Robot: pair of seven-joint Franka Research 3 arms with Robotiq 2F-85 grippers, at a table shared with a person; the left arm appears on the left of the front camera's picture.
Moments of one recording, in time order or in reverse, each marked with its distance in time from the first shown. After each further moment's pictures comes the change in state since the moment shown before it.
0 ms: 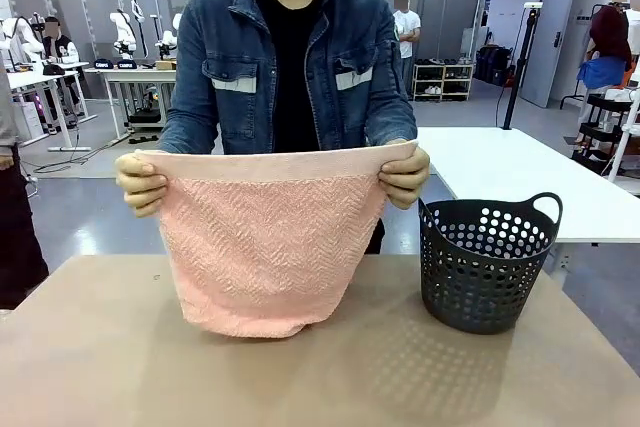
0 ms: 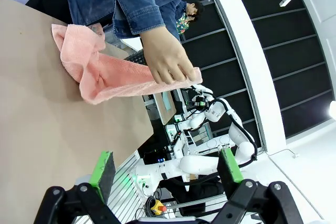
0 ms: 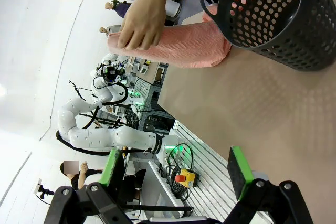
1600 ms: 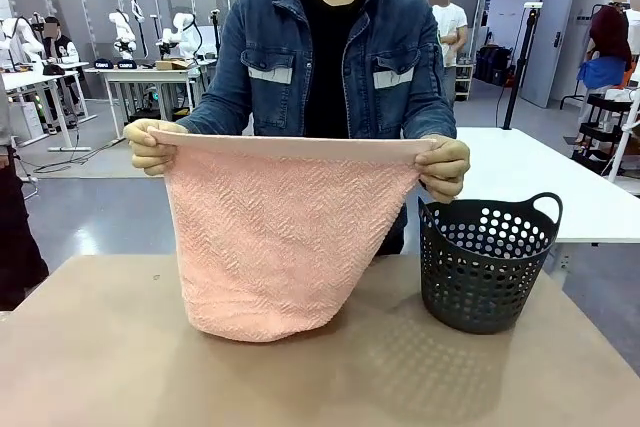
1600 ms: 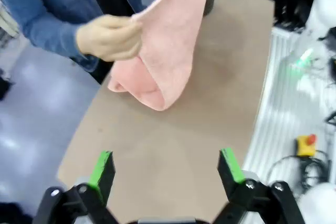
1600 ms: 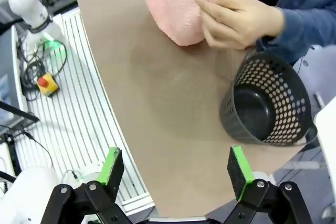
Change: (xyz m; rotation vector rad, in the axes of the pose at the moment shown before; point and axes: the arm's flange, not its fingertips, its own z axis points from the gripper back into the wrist) left arm -0.019 -0.244 -0.177 0.546 0.516 -1.316; right arm 0.001 0.247 -0.116 -0.531 0.454 1.097
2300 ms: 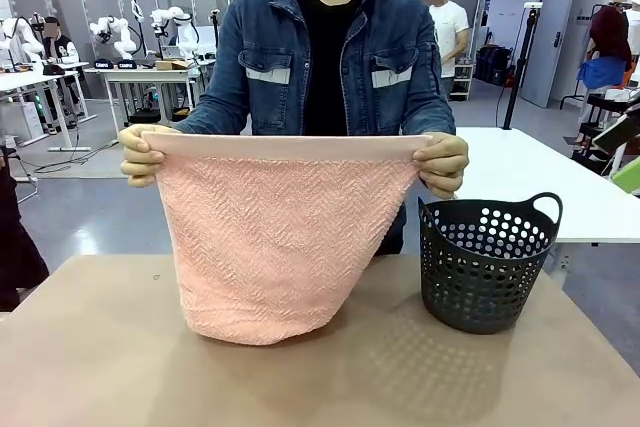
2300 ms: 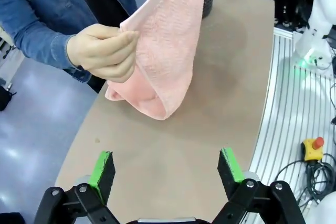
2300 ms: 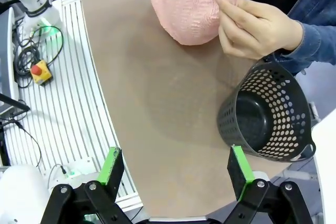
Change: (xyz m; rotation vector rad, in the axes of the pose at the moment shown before) left arm -0.012 -0.010 -0.030 -0.006 -0.037 -0.025; right arm 0.008 0.004 -0.024 -0.001 0.021 0.078
